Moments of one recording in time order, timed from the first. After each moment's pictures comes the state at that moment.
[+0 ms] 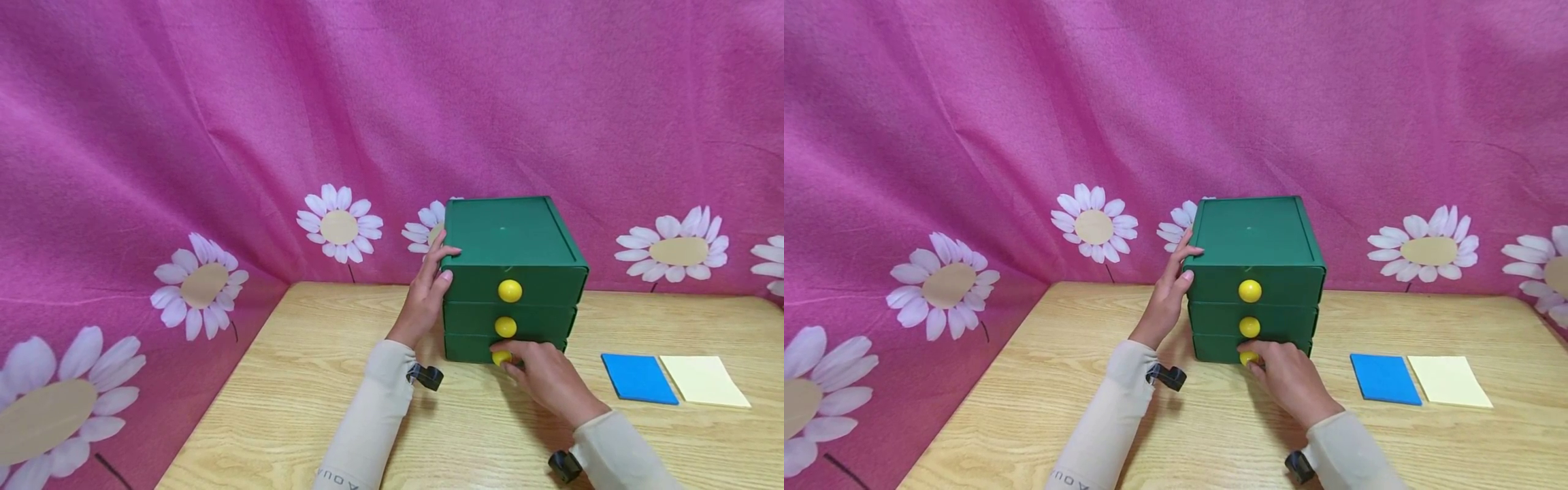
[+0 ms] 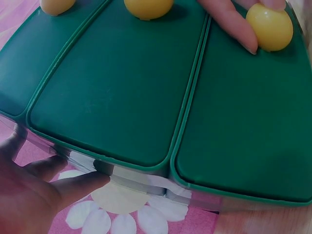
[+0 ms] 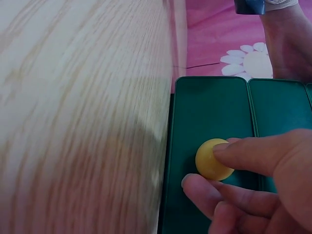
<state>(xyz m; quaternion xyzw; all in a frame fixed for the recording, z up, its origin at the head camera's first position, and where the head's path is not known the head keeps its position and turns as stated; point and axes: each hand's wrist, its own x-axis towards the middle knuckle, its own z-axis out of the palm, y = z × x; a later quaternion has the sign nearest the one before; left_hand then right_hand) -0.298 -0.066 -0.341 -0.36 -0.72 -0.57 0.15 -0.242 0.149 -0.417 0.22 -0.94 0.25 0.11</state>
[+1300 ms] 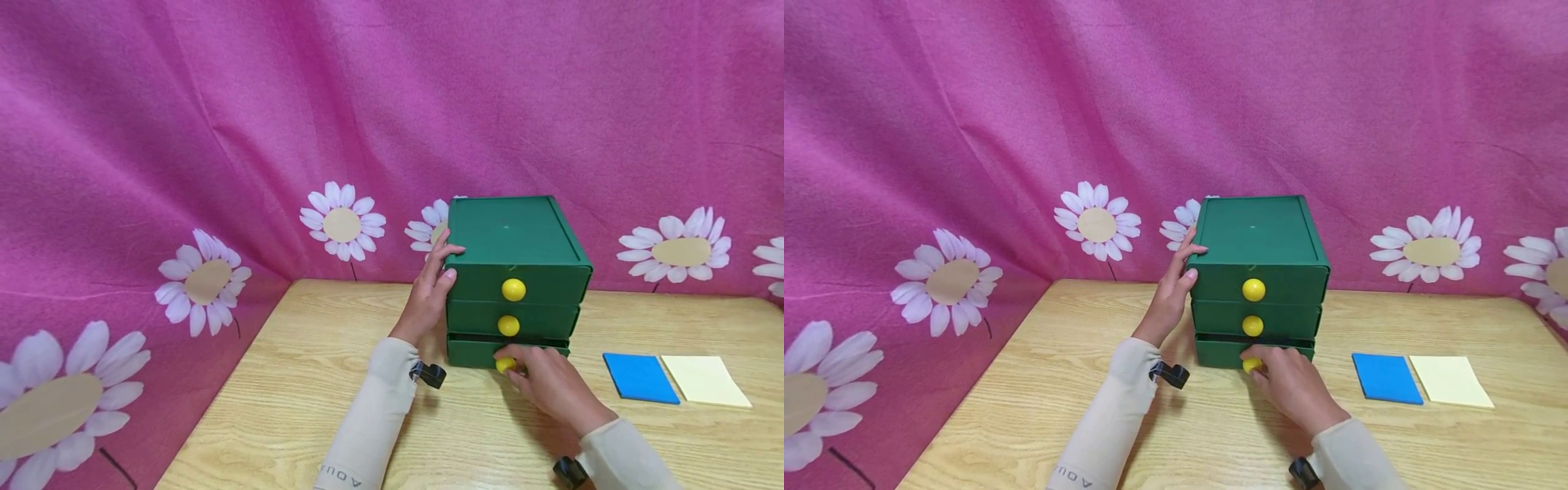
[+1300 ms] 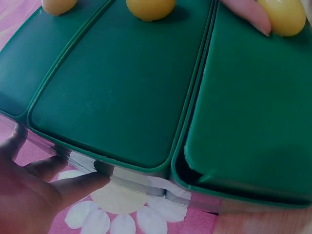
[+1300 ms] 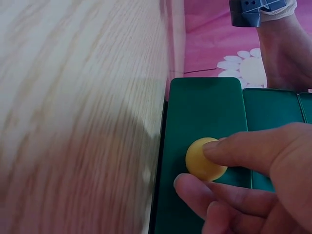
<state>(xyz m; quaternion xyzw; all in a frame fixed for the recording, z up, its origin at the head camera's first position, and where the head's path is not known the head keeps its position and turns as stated) -0.298 -0.067 -0.341 -0.35 -0.73 -0.57 0.15 -0.233 0.145 -0.413 0.19 -0.94 0.26 0.07</state>
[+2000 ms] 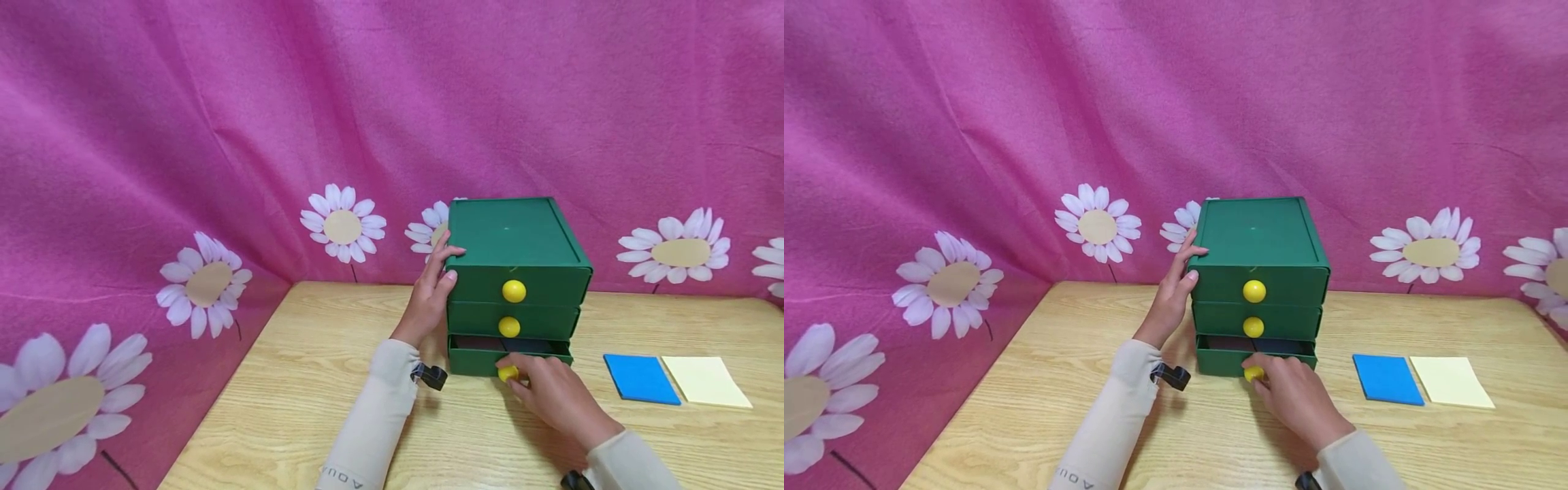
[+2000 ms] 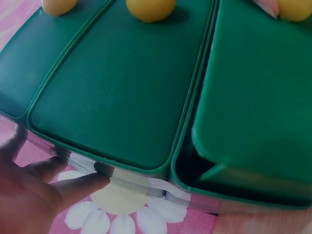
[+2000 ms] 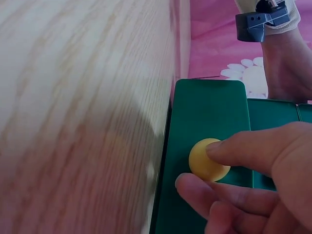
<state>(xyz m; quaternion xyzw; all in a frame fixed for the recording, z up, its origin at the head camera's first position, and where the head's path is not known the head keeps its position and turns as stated) -0.327 -0.063 -0.368 -0.35 -0.73 -0.56 0.17 -0.222 0.143 -0.415 0.17 -0.95 0.25 0.06</state>
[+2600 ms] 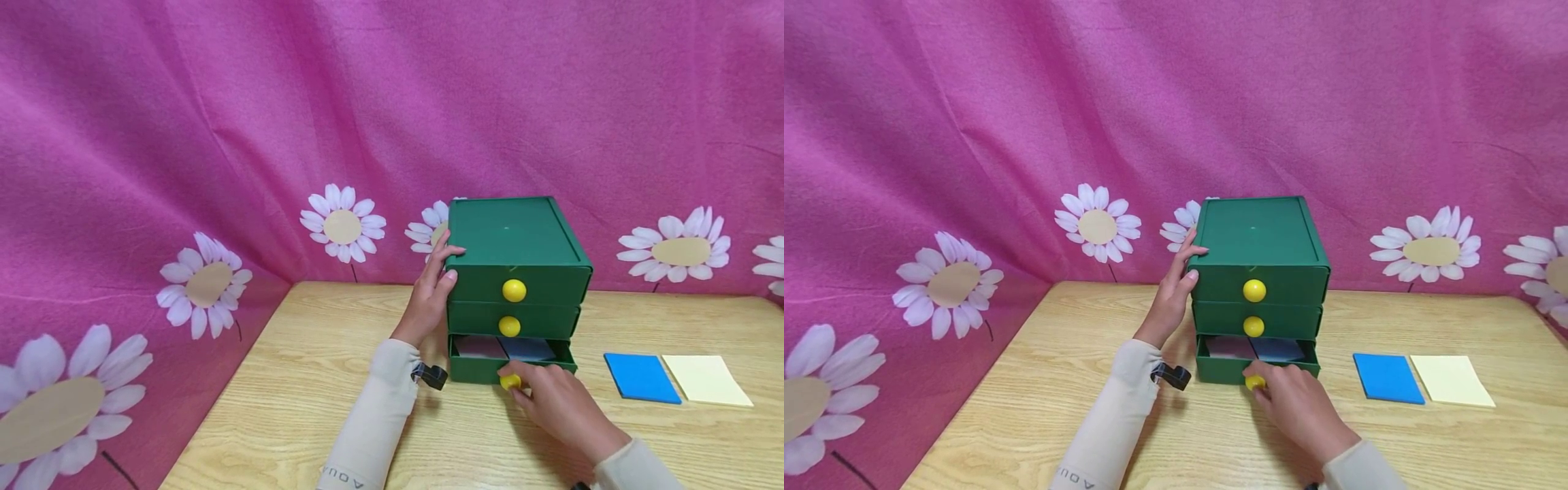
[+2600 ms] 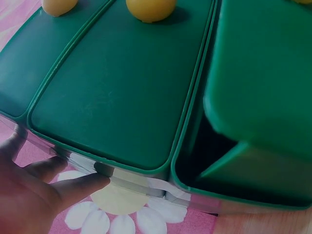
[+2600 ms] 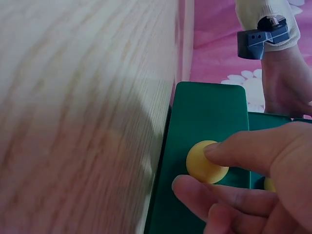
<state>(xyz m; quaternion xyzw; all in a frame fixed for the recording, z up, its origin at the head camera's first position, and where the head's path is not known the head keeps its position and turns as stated) -0.328 -0.063 -0.369 -0.35 -0.73 -0.56 0.17 -0.207 0.142 -0.414 0.19 -0.95 0.22 0.07</state>
